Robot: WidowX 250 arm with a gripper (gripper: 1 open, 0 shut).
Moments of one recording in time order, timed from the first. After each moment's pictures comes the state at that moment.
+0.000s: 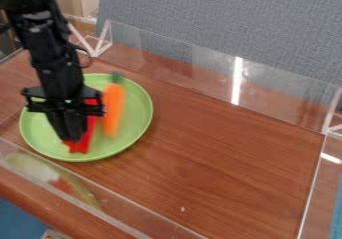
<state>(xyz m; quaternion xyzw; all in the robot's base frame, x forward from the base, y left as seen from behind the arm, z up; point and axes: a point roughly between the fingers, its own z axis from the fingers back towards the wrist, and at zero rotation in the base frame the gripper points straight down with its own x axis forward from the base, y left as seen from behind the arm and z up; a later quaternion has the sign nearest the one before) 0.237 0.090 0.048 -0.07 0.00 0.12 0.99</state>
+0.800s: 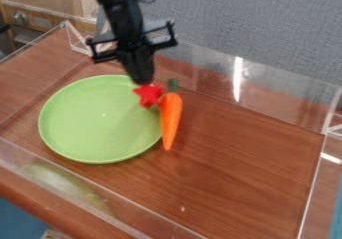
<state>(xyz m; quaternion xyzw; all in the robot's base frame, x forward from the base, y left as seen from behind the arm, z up) 0.312 0.033 0.118 -0.15 -0.03 0.25 0.96</state>
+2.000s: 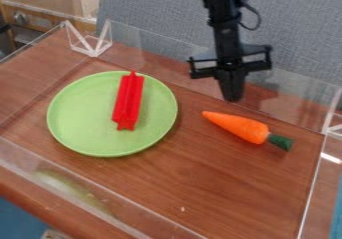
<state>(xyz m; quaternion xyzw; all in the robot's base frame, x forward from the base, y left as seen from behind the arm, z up) 0.367 -0.072 0.078 -0.12 0.00 0.19 0.97</state>
